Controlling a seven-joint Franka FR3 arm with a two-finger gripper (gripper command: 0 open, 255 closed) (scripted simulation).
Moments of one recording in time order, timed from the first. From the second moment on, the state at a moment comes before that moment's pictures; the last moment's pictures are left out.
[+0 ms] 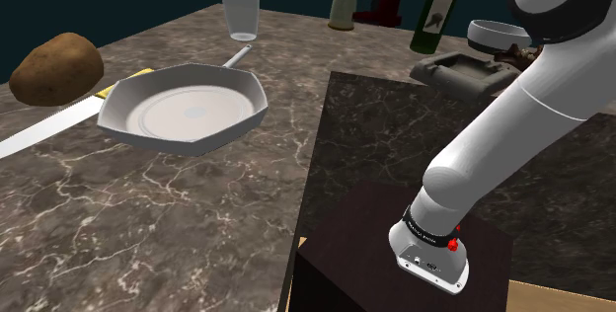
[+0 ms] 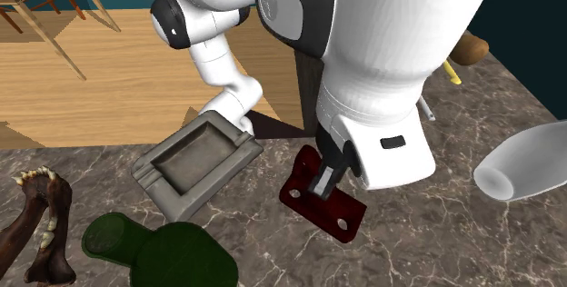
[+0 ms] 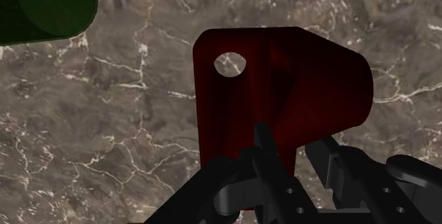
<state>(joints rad) -0.18 -0.21 -0.28 -1.55 -0.08 1.34 -0.37</state>
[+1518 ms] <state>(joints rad) -0.27 -0.74 -0.32 -1.86 -0.26 1.15 -0.52</state>
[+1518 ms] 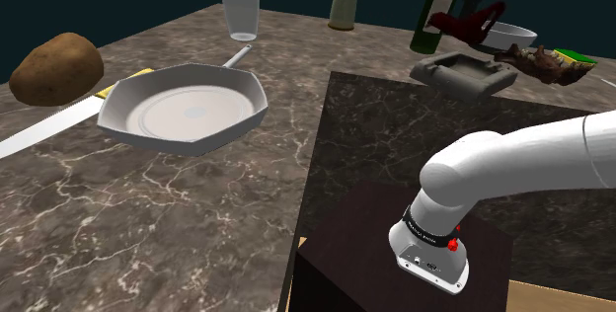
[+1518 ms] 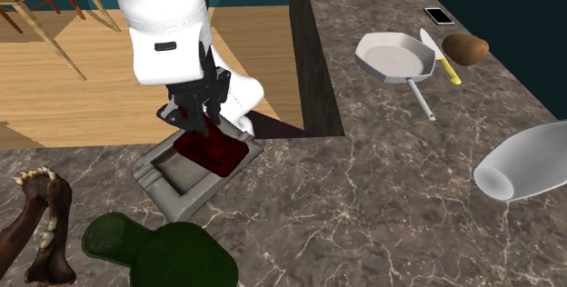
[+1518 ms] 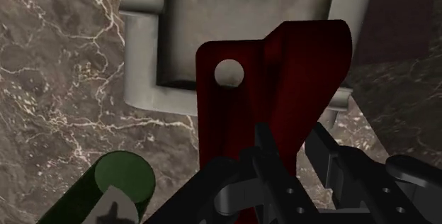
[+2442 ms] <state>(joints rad) -0.32 -0.96 -0.35 -2.10 -0.33 1.18 -0.55</state>
